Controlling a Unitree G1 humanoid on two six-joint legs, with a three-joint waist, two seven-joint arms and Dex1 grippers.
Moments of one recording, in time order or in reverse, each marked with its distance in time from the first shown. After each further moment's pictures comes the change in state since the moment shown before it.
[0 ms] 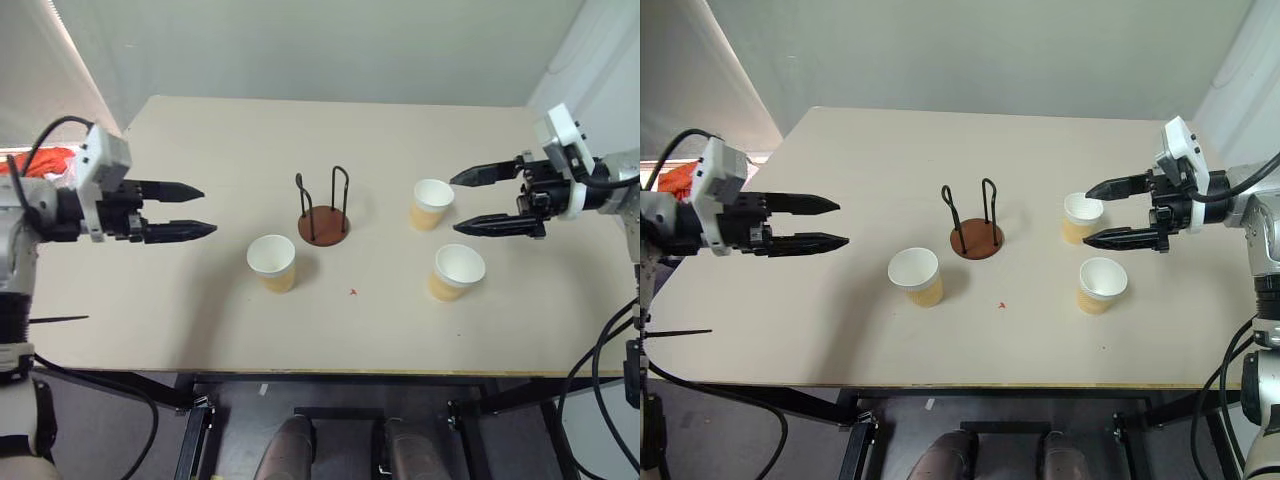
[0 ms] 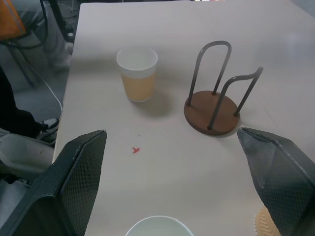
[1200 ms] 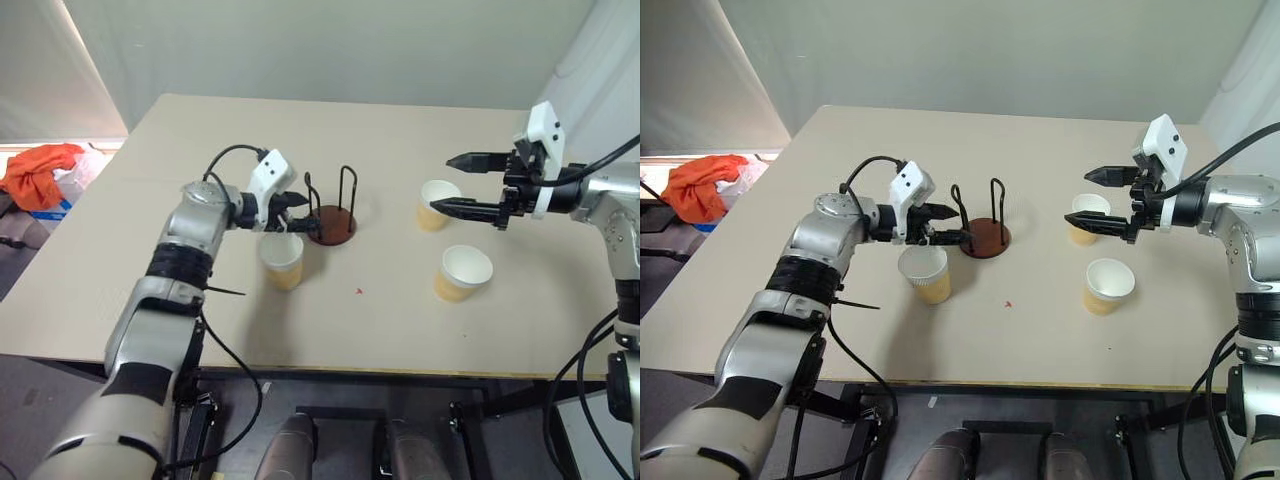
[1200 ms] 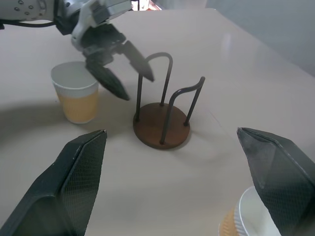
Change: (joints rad) left arm -0.376 -0.597 -0.245 0.478 0.319 -0.106 0.385; right arm 0.087 0.073 -0.048 -0.172 0.007 0.082 -0.372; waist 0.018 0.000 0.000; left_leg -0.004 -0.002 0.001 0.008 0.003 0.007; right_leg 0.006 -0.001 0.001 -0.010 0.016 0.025
